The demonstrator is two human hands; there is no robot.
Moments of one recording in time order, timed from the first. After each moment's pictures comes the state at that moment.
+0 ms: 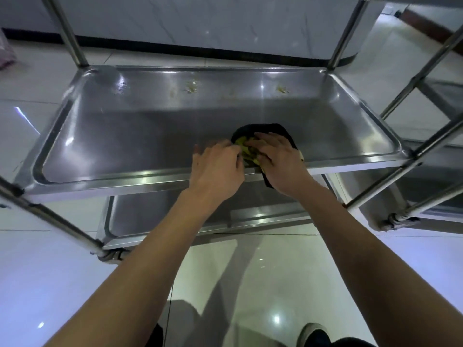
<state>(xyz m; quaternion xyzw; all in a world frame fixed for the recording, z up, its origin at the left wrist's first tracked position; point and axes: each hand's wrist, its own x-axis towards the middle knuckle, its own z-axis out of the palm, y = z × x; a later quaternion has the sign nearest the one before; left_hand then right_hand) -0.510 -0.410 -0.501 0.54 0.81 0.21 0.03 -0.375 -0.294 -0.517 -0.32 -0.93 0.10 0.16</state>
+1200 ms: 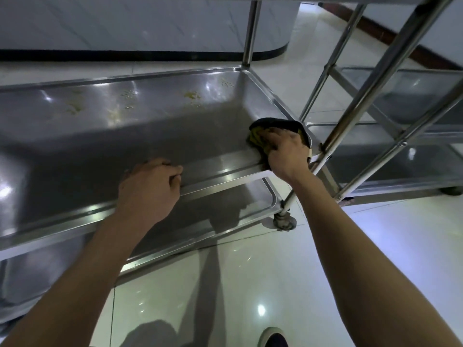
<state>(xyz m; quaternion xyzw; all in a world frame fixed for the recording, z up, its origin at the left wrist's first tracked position) -0.458 -0.339 -0.505 0.57 0.81 0.17 0.02 -0.220 -0.157 -0.508 -0.57 -0.80 0.10 0.16</state>
